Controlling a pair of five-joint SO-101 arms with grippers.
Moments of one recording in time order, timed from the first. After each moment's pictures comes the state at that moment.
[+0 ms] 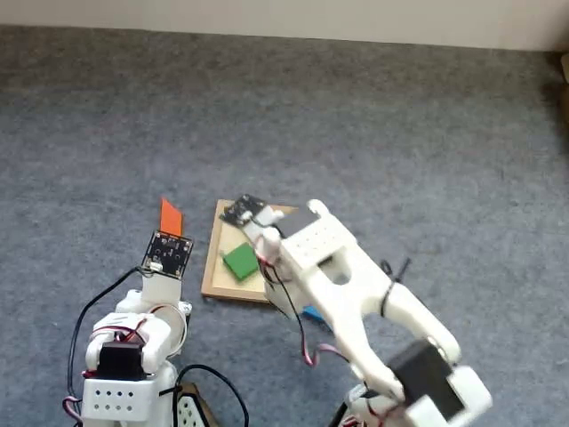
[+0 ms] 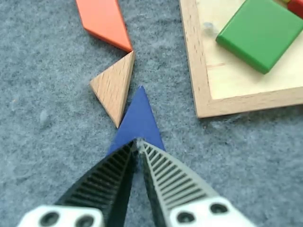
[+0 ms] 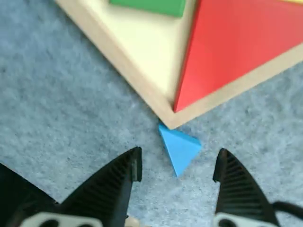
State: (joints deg) left arm -4.4 -101.9 96.0 75.4 -7.0; right arm -41.1 -9.8 33.3 78.7 18.2
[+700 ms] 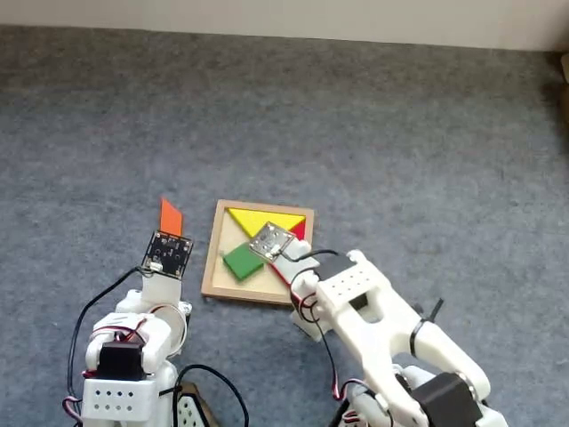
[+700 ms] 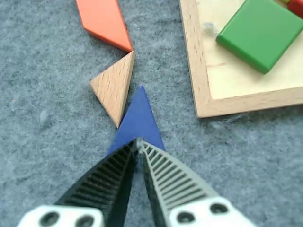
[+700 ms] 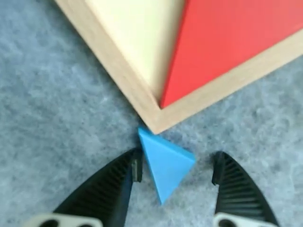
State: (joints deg) left arm -4.4 -101.9 96.0 75.4 -7.0; right arm -35.3 -19.3 59.4 54.1 25.8
